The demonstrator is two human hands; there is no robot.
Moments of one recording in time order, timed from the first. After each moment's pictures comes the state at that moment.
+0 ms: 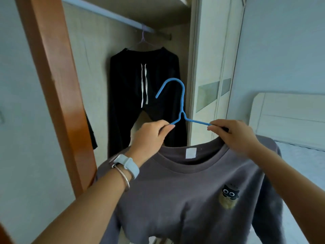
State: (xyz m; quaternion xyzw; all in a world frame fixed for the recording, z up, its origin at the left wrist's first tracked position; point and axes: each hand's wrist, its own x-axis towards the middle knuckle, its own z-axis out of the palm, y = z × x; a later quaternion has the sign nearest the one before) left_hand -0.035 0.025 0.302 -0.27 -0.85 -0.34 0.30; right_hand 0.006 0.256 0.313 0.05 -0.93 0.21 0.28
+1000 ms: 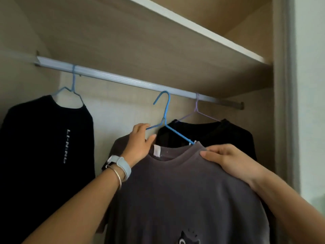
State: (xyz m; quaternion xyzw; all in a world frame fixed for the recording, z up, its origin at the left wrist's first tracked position) left_hand -0.375 -0.040 0.467 0.02 -0.83 -0.26 0.49; right_hand -0.379 0.209 0.467 0.38 -0.77 0.52 0.04
